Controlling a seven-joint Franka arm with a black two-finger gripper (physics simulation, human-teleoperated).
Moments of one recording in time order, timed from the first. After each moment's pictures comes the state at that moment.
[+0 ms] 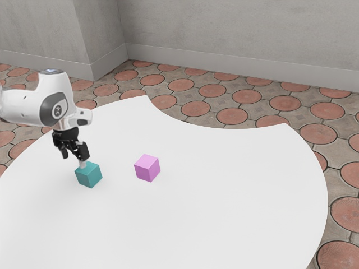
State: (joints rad) arm 0.36 0.23 -0.03 -2.03 0.10 2.20 0.38
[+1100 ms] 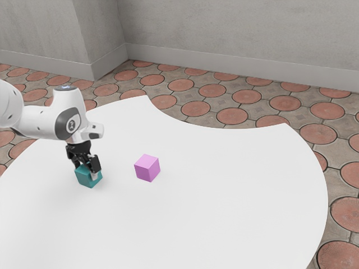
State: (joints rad) arm 0.34 0.39 -0.03 -1.98 0.06 2.28 0.41
